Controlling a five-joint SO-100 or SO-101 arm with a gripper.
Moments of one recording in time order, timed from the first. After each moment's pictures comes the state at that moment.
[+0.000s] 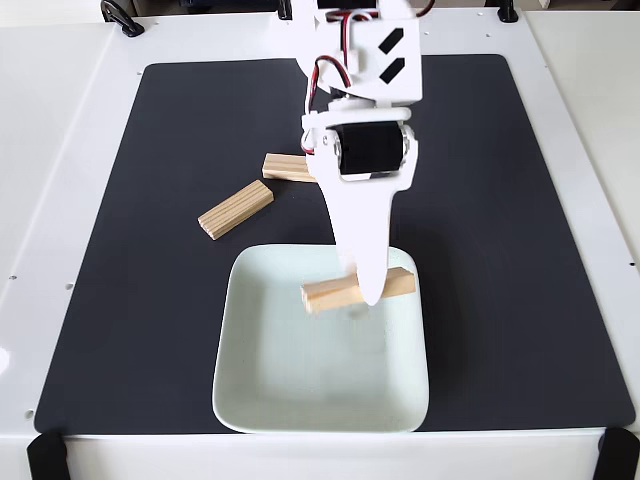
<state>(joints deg) -13.5 56.6 51.1 44.3 -7.3</state>
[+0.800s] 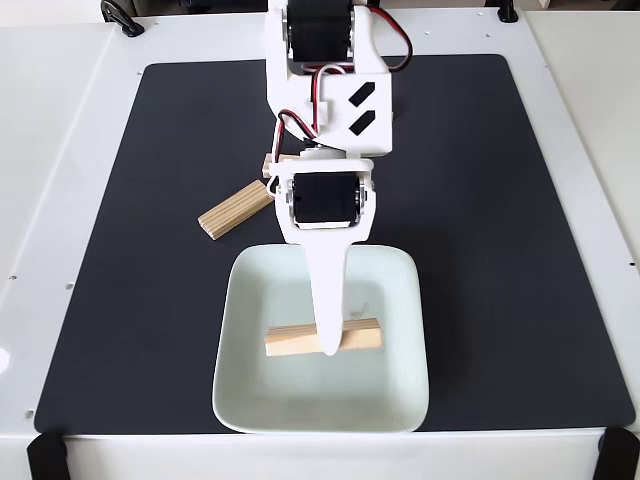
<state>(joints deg) -10.9 42.2 32.1 44.3 2.0</state>
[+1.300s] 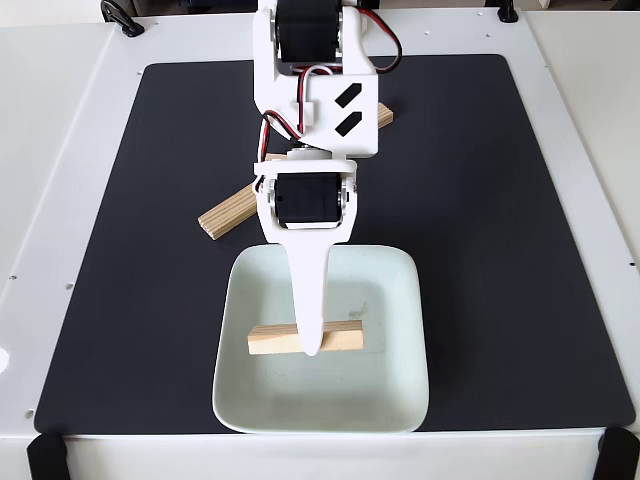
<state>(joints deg) -9.6 42.2 32.1 44.3 4.0</state>
